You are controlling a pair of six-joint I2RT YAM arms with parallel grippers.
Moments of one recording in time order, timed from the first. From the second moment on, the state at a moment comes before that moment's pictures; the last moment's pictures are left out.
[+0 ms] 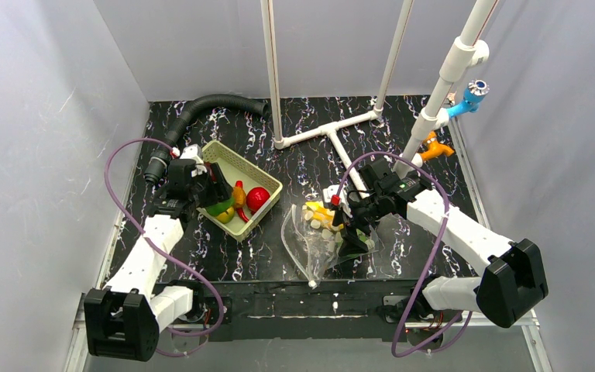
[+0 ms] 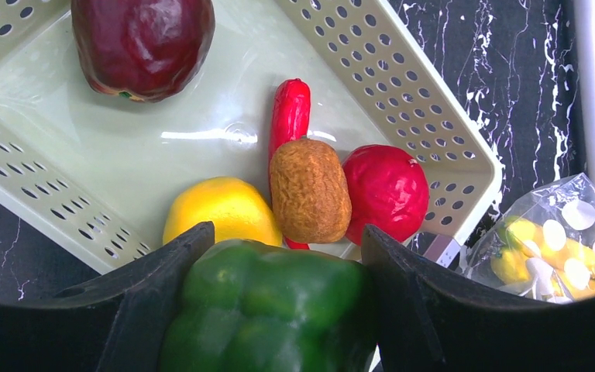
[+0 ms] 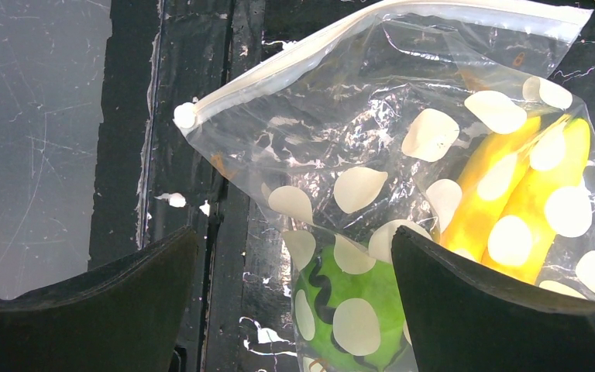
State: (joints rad) left arm -0.11 1.04 0.72 -0.37 0.08 -0.39; right arm 0.61 1.26 0.95 -0.85 -0.85 -0.81
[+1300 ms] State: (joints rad) left arm -0.05 1.32 0.89 -0.35 0.14 -0.37; right arm 0.61 1.26 0.95 -0.85 -0.86 -0.81
